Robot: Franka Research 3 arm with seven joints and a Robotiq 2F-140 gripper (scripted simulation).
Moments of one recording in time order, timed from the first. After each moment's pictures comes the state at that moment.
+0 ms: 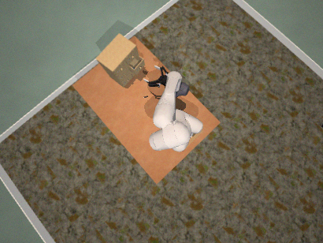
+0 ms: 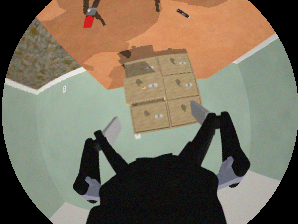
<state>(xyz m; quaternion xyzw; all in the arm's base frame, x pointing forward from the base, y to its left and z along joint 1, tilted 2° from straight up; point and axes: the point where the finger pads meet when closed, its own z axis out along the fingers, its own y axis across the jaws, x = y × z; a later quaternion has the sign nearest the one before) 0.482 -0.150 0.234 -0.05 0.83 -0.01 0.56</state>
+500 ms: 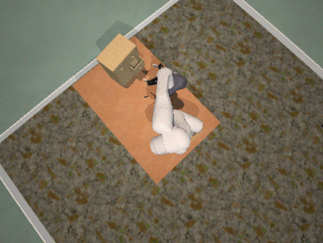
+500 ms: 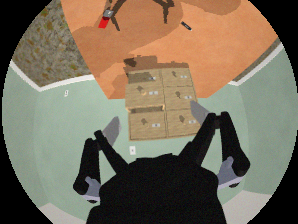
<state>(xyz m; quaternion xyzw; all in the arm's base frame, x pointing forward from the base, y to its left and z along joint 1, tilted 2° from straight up) 0.486 -0.145 0.246 -0.09 0.88 -0.03 0.47</state>
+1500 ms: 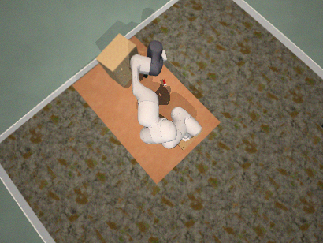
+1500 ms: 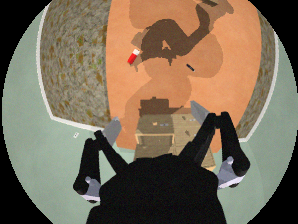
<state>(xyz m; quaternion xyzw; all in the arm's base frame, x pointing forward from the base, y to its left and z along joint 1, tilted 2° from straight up) 0.492 -0.164 0.276 -0.10 0.98 -0.06 0.13</state>
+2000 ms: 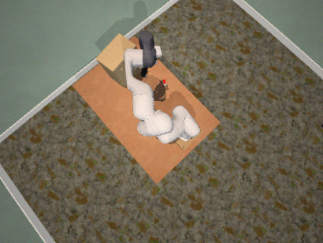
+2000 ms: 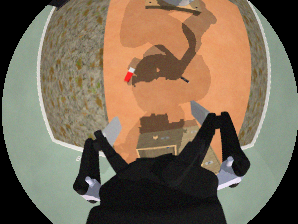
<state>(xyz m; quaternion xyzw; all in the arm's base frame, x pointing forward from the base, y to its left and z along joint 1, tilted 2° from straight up) 0.487 -0.157 0.273 -0.06 1.00 -0.03 0.02</state>
